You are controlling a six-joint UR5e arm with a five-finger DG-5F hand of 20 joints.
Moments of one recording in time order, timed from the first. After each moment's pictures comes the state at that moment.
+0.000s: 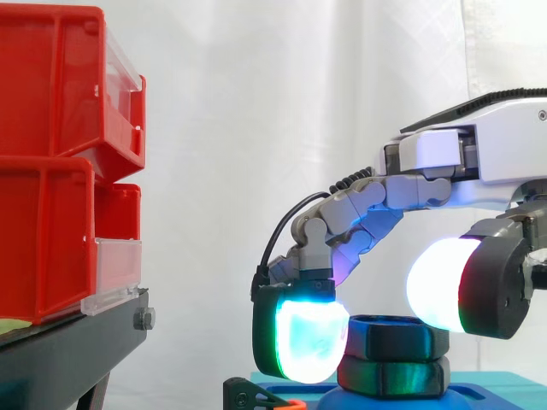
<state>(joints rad) 0.07 -2.24 -1.13 -3.01 -1.77 -1.66</state>
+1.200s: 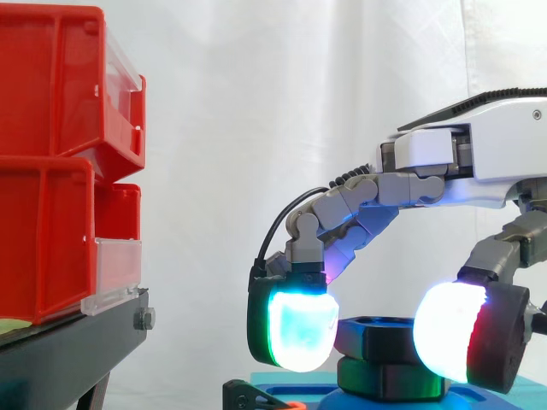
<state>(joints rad) 0.06 -2.24 -1.13 -3.00 -1.77 -1.66</state>
